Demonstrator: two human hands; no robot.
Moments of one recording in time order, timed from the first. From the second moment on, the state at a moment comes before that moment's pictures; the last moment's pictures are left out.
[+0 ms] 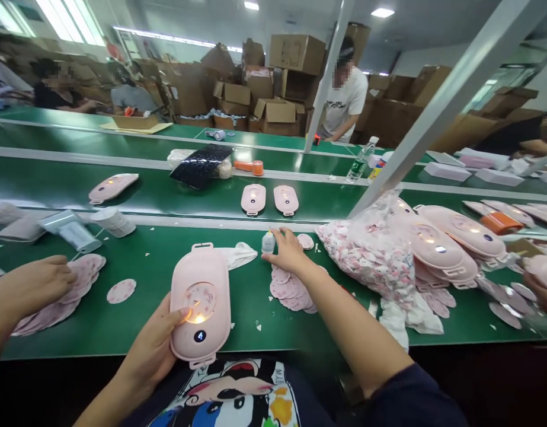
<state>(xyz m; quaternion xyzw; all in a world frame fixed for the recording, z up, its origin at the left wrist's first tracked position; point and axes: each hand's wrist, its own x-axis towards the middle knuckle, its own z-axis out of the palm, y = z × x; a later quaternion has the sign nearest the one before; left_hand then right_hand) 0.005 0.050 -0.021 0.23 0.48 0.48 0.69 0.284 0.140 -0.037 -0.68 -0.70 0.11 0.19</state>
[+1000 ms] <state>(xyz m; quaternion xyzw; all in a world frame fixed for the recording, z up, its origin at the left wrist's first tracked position) -0.006 0.012 -0.008 0.47 0.37 0.51 0.62 0.214 -0.022 0.040 -0.52 -0.82 0.22 0.12</state>
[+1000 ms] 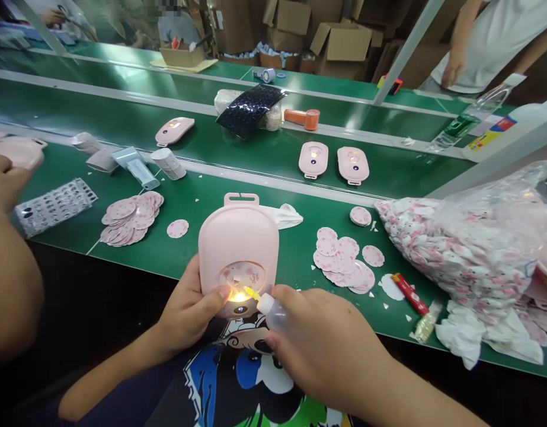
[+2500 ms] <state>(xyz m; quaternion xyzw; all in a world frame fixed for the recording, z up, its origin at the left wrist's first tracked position) 0.081 0.201 0.004 0.91 0.39 0.06 0.14 0.260 -0.044 -0.011 -0.64 -0.56 0.45 0.26</state>
